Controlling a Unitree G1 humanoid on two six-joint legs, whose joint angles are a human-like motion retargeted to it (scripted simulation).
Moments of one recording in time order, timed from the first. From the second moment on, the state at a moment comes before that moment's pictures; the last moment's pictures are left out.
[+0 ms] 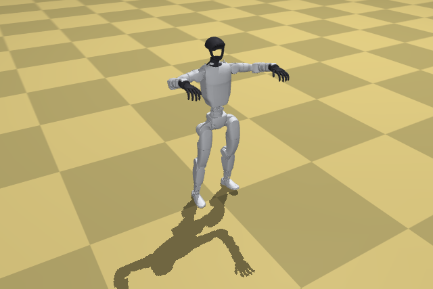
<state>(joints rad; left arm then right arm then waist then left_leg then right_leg) -0.19 1.40 0.07 0.06 0.01 -0.15 -0.32 0.07 -1.47 -0.35 -0.03 -0.28 -0.10 0.38 -0.01 -0.06 -0.17 0.05 0.01 0.15 -0.02 -0.34 -0.06 0.03 -0.15 -0.13 -0.03 -0.16 0.22</state>
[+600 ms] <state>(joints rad) -0.27 1.40 -0.03 0.10 0.01 -0.13 -0.35 0.15 -1.45 -0.41 -0.03 -0.29 -0.09 0.42 0.00 -0.06 -0.15 0.06 0.00 0.18 -0.02 -0.35 -0.06 0.02 -0.16 -0.10 -0.02 -0.15 0.24</state>
